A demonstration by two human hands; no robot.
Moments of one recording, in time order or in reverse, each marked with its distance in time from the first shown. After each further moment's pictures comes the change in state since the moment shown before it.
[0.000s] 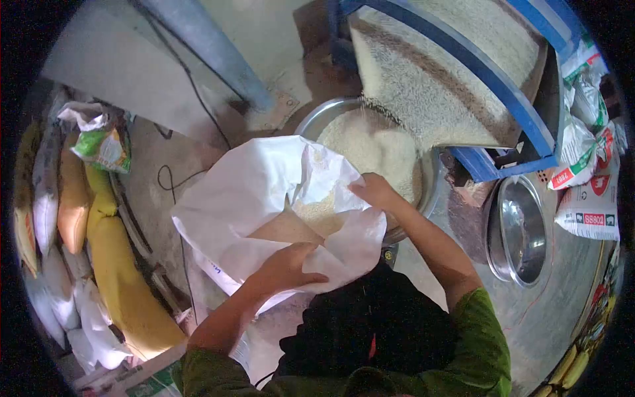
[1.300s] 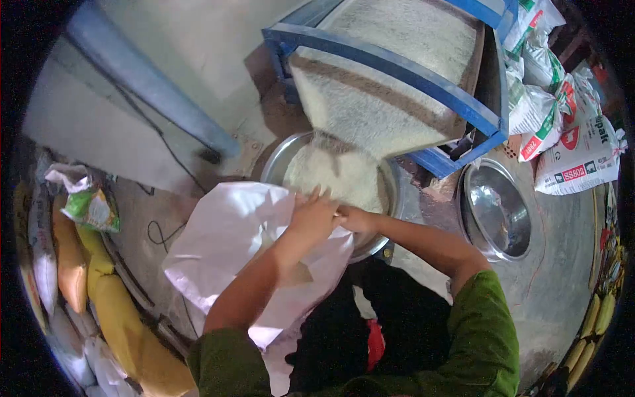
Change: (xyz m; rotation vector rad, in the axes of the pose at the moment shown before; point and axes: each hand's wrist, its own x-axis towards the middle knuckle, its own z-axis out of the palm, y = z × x) left_hand 0.131 0.071 -0.015 0.648 0.518 0.414; right_hand -0.027 0.030 -0.003 -0.061 0.096 -0.498
